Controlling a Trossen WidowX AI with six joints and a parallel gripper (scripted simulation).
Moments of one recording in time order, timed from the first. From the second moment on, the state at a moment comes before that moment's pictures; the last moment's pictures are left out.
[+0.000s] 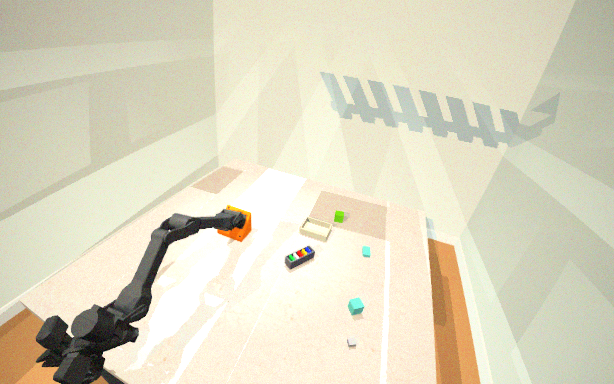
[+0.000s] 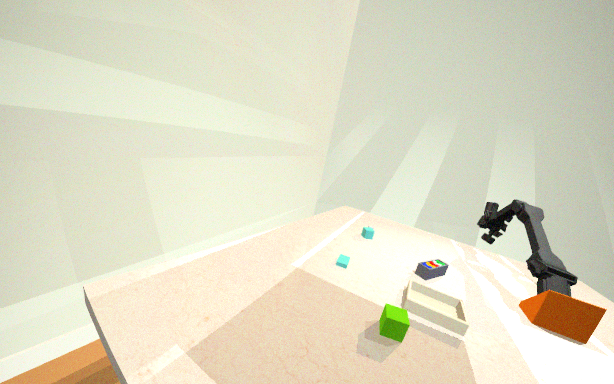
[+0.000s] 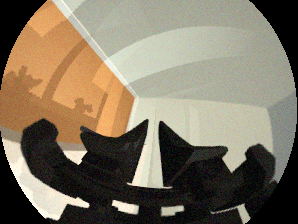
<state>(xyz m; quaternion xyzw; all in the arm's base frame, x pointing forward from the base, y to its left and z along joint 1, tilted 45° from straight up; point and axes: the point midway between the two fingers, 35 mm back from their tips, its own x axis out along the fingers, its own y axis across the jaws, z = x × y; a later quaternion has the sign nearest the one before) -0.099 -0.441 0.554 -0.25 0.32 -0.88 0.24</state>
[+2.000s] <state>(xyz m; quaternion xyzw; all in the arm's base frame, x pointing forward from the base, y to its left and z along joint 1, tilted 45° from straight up) 0.347 -0.060 0.078 -0.01 0.53 -0.45 0.72</state>
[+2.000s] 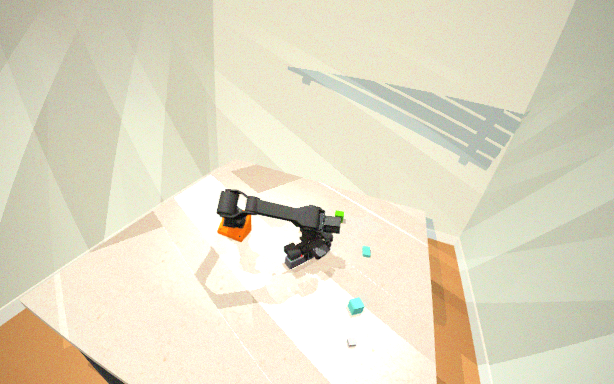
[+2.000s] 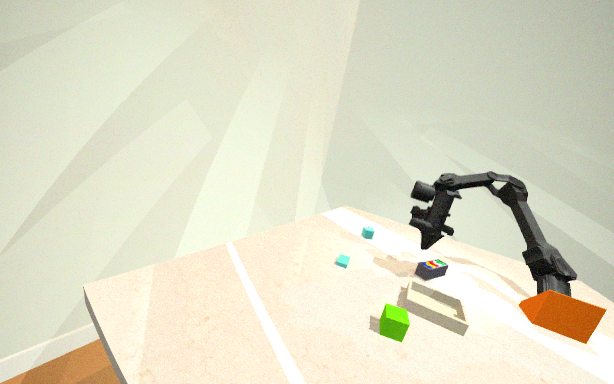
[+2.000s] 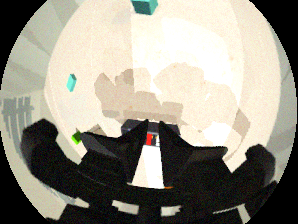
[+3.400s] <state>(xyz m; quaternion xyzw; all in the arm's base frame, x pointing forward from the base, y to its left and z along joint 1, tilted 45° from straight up) 0.310 -0.039 0.040 -0.05 0.55 -0.47 0.69</state>
